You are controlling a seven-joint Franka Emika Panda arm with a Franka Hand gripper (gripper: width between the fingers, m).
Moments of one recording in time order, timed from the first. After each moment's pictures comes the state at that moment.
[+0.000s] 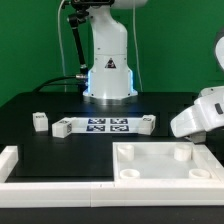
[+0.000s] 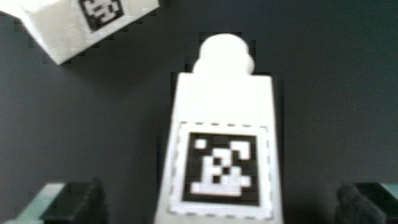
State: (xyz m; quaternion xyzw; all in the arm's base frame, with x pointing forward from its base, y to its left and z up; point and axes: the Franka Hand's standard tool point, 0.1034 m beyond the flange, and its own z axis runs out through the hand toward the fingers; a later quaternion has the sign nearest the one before) arm 0.401 0.185 0.007 0.88 0.21 -0.42 0.09
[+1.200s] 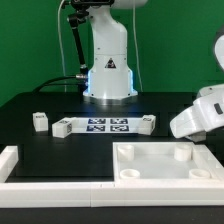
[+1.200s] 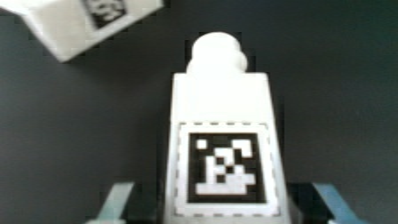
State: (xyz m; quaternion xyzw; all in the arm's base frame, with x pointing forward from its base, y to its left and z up) arm 0.425 0.171 0.037 0.88 0.23 -0.41 0.07
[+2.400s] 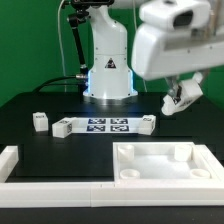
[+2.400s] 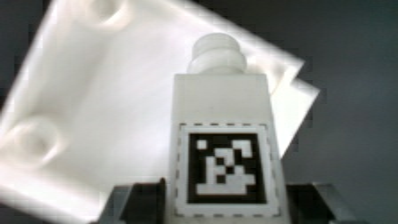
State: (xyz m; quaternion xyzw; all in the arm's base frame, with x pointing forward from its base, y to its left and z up) arm 0.579 0.092 0.164 0.96 0.26 -0.04 -0.01
